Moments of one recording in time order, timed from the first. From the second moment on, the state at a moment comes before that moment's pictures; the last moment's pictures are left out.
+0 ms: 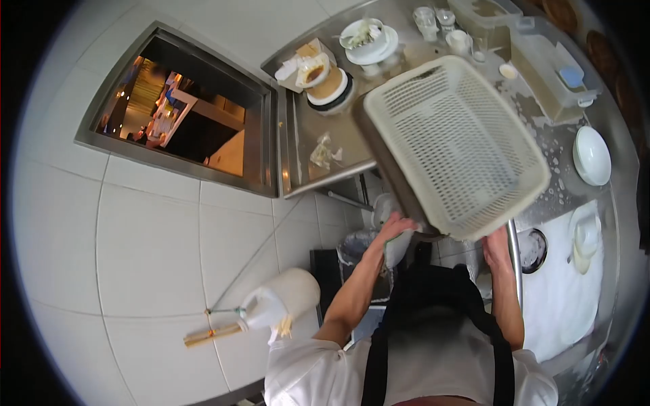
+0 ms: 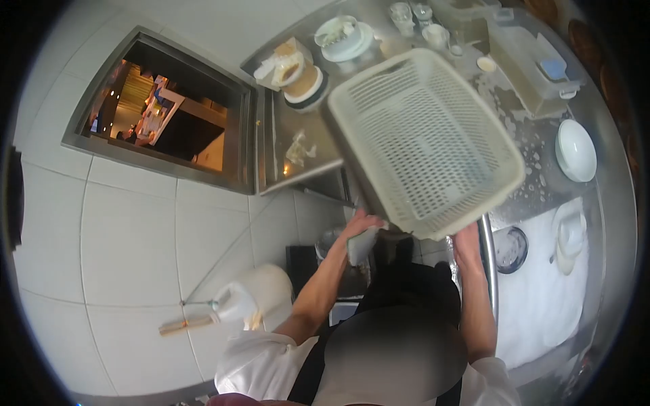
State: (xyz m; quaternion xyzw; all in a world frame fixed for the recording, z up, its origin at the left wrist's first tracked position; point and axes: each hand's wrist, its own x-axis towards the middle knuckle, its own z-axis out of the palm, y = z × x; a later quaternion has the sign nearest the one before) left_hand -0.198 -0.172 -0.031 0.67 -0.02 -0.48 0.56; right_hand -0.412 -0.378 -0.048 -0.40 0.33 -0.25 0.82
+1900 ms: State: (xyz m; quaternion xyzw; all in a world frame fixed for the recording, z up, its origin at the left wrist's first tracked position) left_hand -1.086 0.753 0.004 0.44 0.51 0.57 0.46; right_hand -0.509 0.391 -0.192 -0.75 -0.18 0.62 0.11
